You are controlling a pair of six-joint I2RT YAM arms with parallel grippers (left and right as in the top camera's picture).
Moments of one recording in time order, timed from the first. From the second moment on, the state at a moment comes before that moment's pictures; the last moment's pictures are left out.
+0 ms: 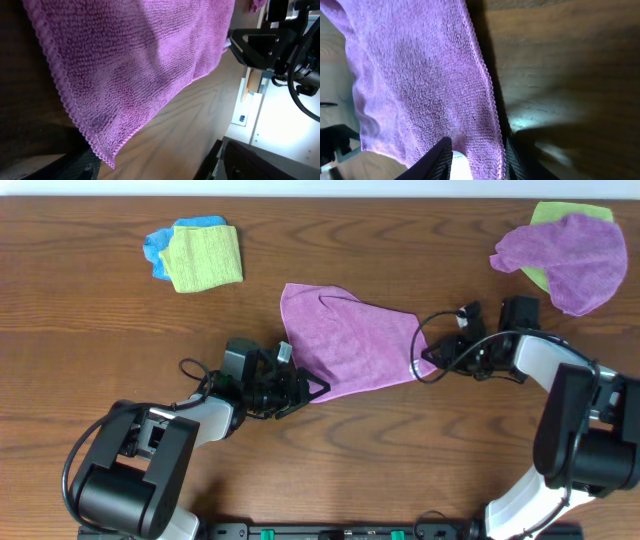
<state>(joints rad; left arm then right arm) -0.33 1.72 0.54 0.31 0.85 -0.82 -0.18 1.90 0.98 -0.46 -0.68 0.00</state>
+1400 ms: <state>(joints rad) -0.29 1.72 0.53 0.31 0.83 -0.83 -0.15 1.91 0.99 -0.53 -0.65 0.01</state>
